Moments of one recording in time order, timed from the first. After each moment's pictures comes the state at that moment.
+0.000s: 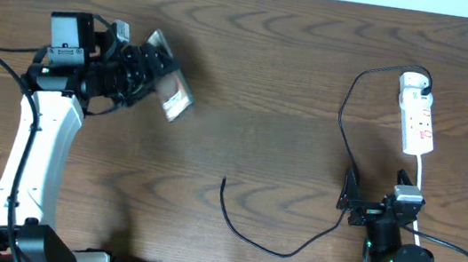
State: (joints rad) left arm 0.11 1.48 1.21 -0.68 0.75 -0.68; right arm 0.03 0.01 0.01 -0.07 -0.08 0.08
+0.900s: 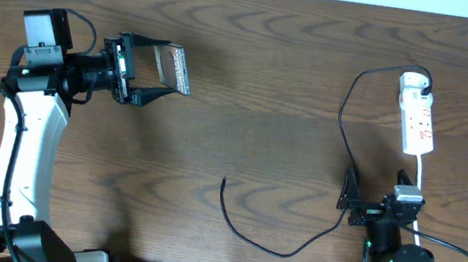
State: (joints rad) left arm 0.21 1.48 1.21 -0.63 1.20 -1.58; right arm 0.03 0.01 0.01 -0.07 -0.08 0.08
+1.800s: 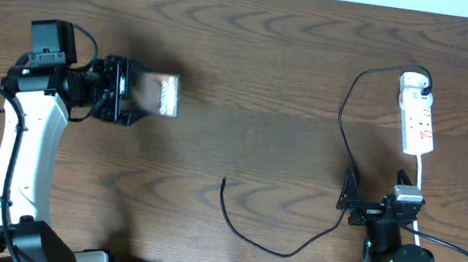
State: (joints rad) left arm 0.20 1.48 1.21 -0.91 0.63 -1.35; right arm 0.03 0.01 0.01 -0.07 -0.08 0.08
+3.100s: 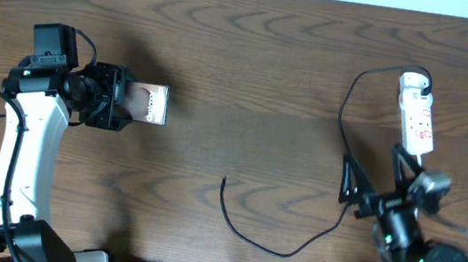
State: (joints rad) left arm 0.20 1.48 1.20 -0.92 0.45 -1.32; right arm 0.03 0.36 0.38 0.04 -0.39 0.37
